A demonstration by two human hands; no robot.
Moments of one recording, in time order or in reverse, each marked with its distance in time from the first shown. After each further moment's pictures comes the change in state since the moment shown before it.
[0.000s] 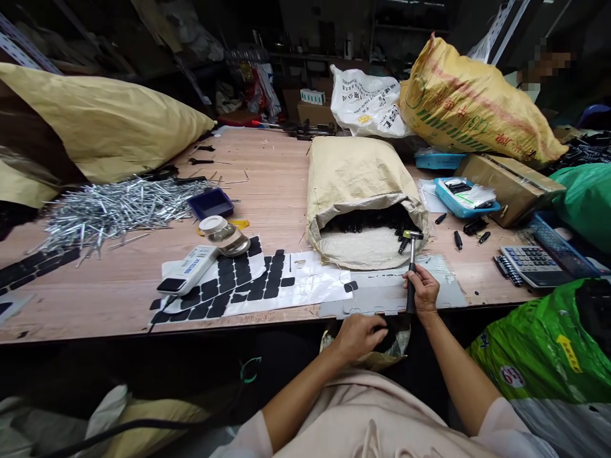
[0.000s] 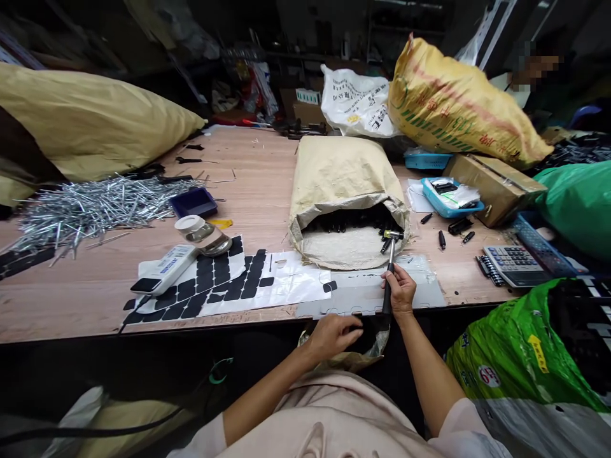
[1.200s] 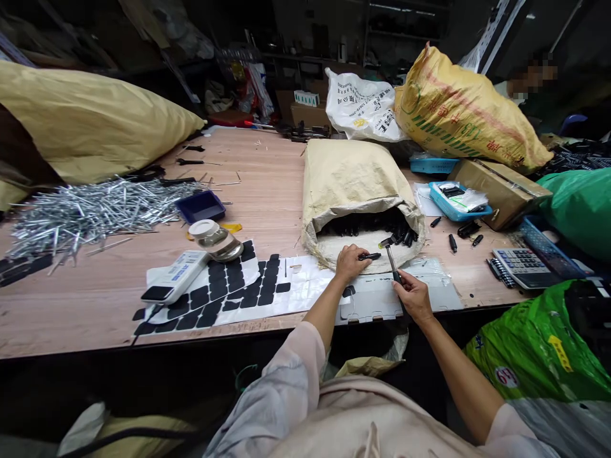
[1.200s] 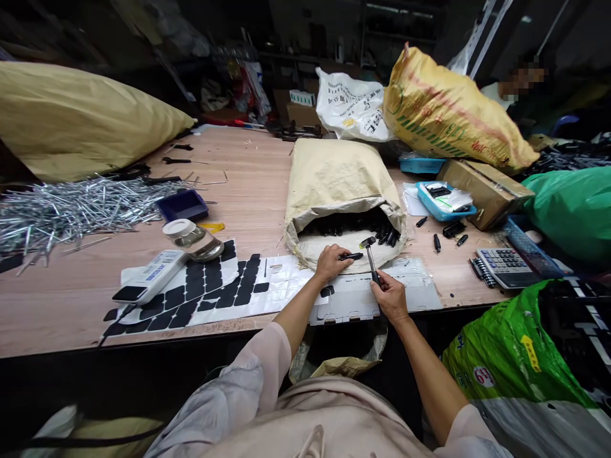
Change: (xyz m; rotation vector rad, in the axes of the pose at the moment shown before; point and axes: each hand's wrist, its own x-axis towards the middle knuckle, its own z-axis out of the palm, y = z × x) left_hand 0.158 -0.047 -0.068 0.080 0.423 -0.026; right_hand -0.008 -0.008 0.002 -0.402 -0.205 -0.089
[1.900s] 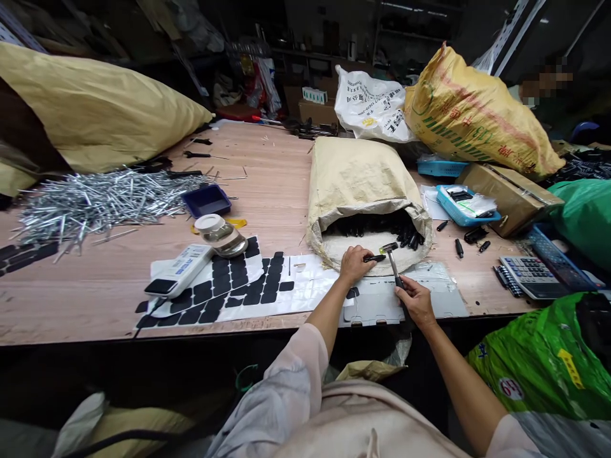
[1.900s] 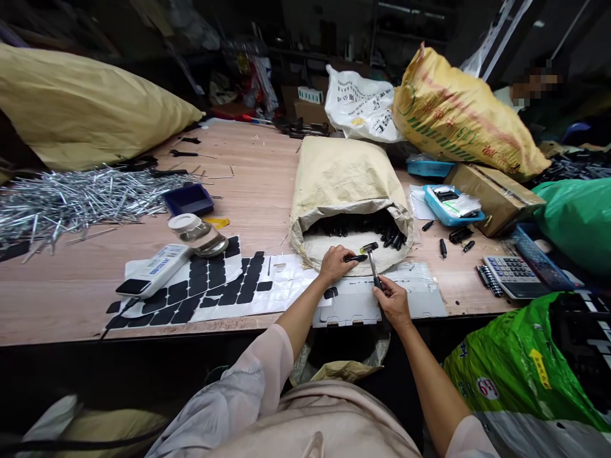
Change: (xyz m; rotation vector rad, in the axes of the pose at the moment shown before) left_hand -0.001 -0.002 0.003 -0.012 0.018 0.002; right_hand 0.000 0.005 0.004 0.151 -0.078 0.083
